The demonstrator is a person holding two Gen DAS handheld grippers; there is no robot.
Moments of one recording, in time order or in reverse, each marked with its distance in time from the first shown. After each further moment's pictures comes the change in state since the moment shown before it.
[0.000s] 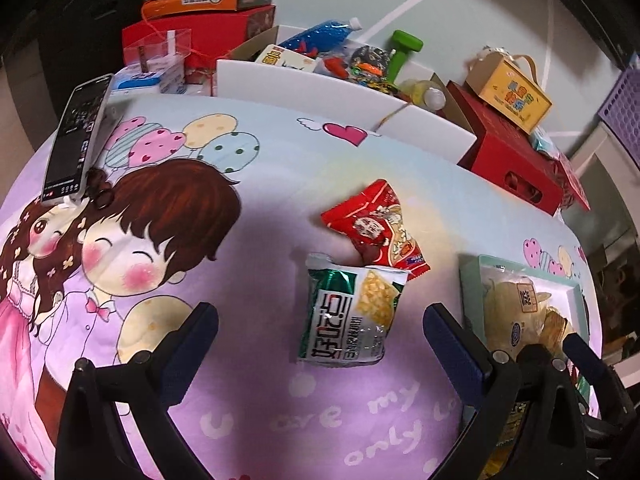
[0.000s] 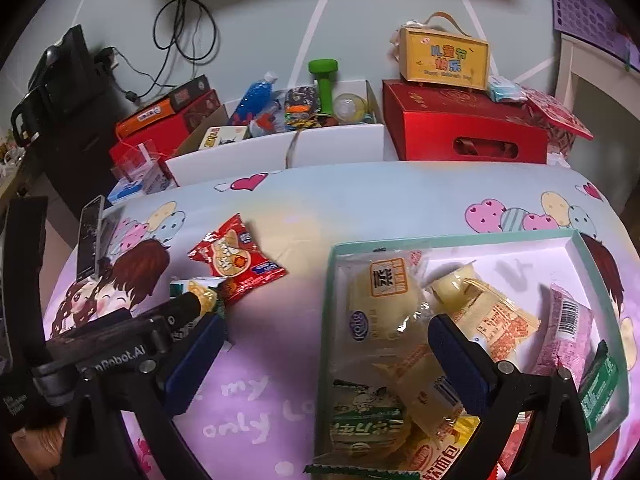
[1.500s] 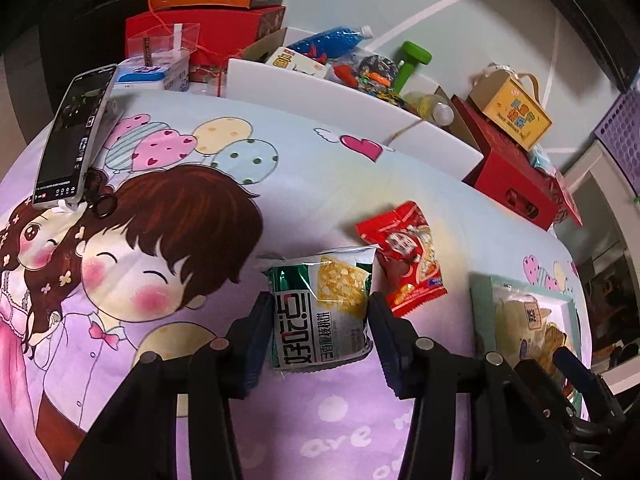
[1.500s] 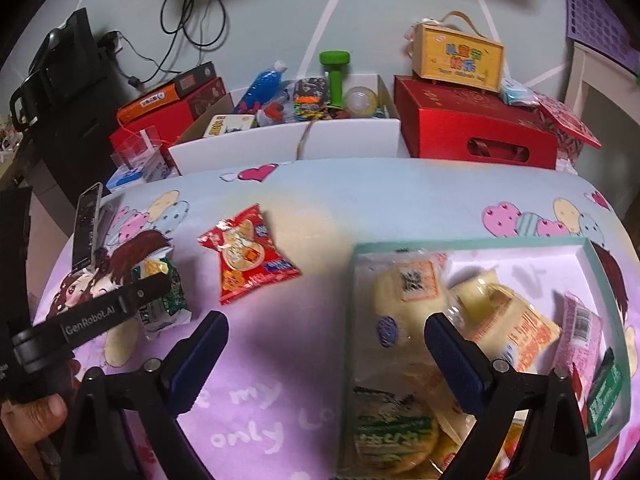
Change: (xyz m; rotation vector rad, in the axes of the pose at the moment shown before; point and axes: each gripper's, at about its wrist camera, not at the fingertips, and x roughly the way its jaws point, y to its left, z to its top) left arm 0.005 0.041 0.016 -0.059 -0.023 -0.067; right arm 0.013 0.026 0.004 -0.045 0.023 -0.010
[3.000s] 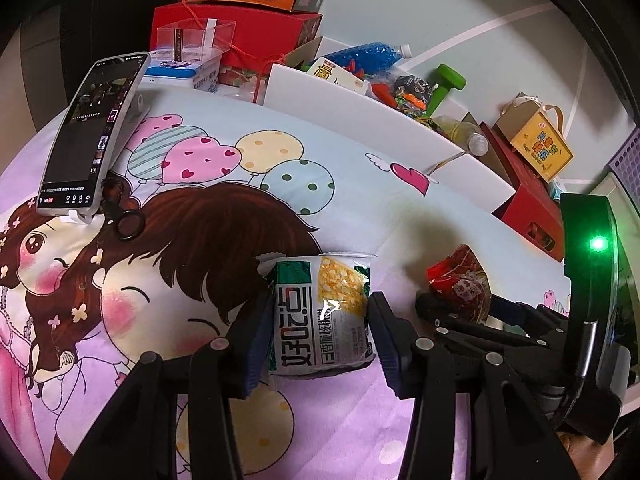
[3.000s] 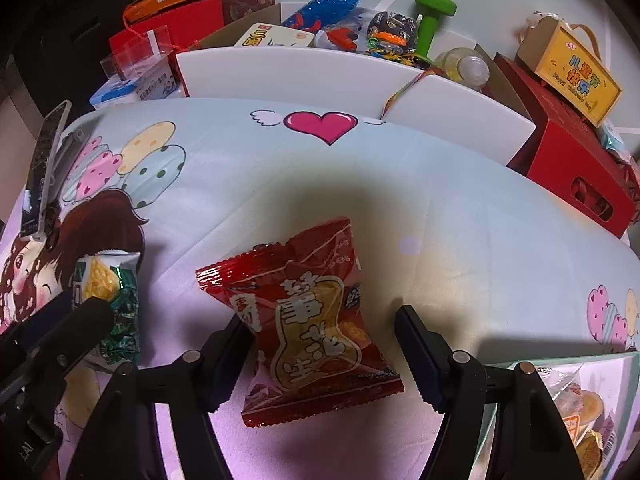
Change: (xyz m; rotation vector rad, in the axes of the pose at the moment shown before) left arm 0.017 0.041 0.017 -0.060 -0.039 0.008; right arm 0.137 0.079 0.049 -0.235 0.240 -0.033
